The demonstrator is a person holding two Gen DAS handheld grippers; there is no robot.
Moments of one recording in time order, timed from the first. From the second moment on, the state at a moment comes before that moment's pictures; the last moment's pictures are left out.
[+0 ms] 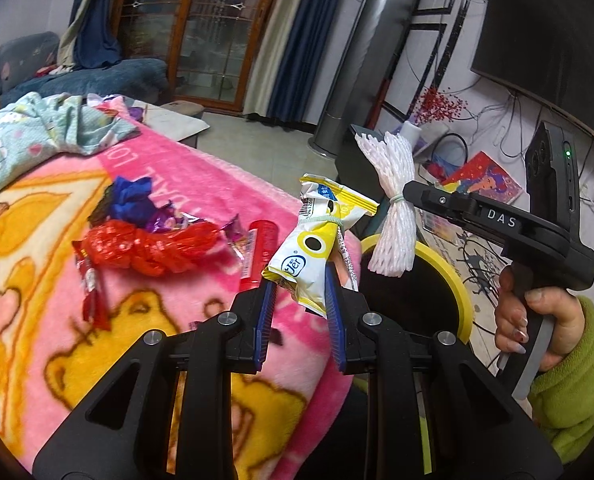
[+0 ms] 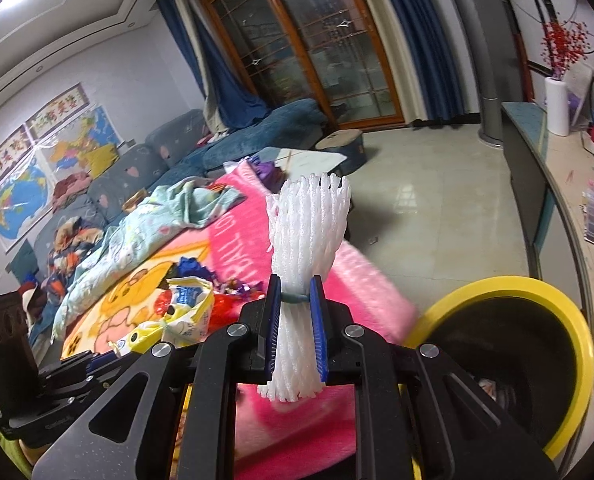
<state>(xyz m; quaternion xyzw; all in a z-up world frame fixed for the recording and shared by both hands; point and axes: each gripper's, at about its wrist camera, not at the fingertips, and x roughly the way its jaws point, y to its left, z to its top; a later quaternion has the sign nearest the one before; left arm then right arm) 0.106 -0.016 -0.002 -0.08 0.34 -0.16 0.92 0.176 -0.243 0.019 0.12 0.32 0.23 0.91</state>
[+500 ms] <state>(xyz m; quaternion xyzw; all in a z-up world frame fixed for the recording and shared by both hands) 0.119 -0.081 -0.016 -0.04 0.36 -0.22 0.91 0.176 -0.303 0.011 0.12 0.30 0.14 0.93</state>
